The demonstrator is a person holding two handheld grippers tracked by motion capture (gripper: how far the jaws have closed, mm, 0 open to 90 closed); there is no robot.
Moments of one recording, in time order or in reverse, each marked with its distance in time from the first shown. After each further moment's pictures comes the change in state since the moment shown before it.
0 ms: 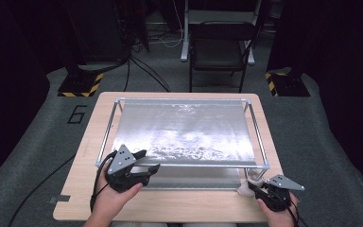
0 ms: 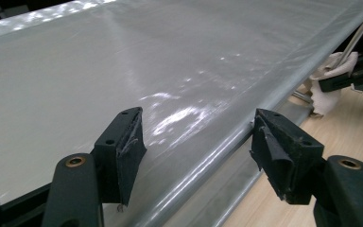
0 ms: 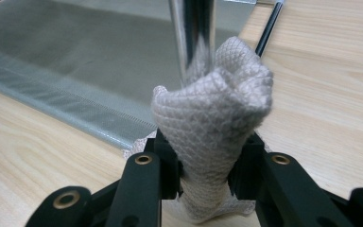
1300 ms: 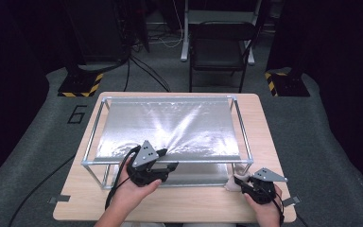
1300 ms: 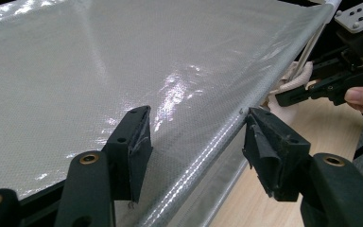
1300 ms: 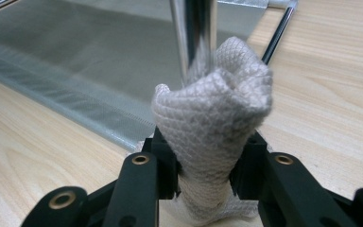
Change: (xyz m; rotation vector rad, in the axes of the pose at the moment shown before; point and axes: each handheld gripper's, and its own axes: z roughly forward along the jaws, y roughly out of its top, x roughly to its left) left arm -0.022 0.020 0.043 0.034 -0.092 0.036; right arm 0.023 0.016 0.032 -0.006 0.080 -0.039
